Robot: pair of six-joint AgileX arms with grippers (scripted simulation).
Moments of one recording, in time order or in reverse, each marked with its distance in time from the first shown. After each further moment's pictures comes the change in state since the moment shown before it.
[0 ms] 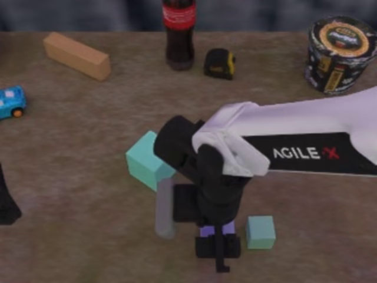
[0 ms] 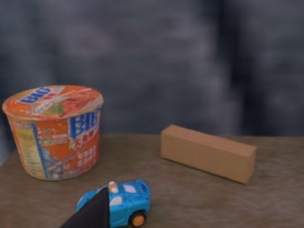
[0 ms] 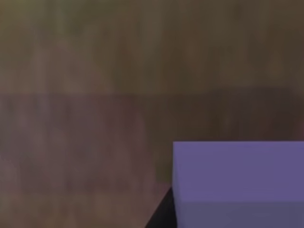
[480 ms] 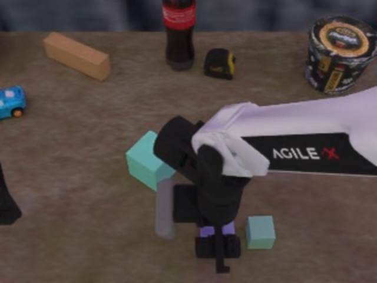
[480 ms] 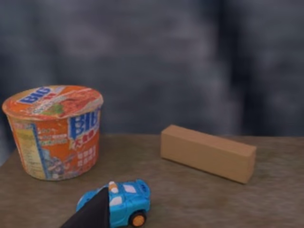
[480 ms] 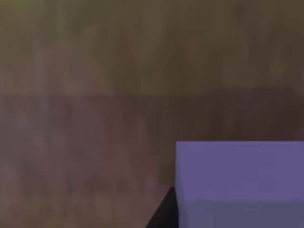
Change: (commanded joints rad) left arm 0.000 0.000 0.000 0.000 0.000 0.000; right arm 0.000 0.000 0.000 0.000 0.000 0.000
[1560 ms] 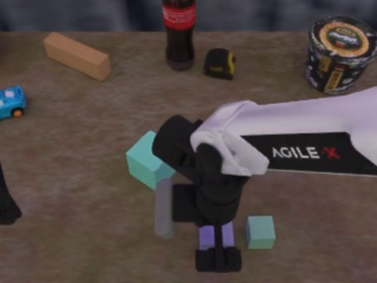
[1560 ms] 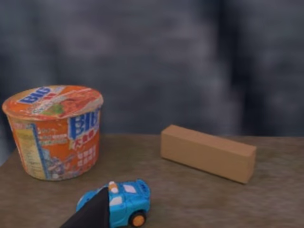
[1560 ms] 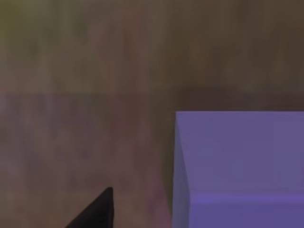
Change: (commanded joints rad) left arm 0.000 0.000 0.000 0.000 0.000 0.000; right arm 0.002 -0.007 0.013 -0.018 0.000 -0.003
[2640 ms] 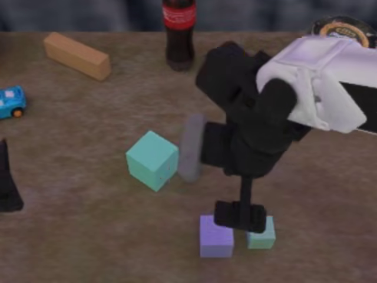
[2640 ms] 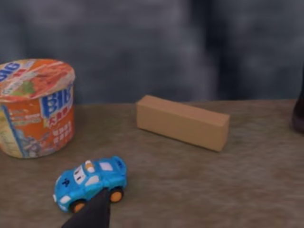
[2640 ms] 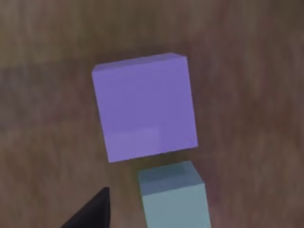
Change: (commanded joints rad) left arm -0.066 0.218 0.210 -0.137 0.004 0.018; right arm -0.097 -0.300 -0.014 -0.087 -0.019 0.060
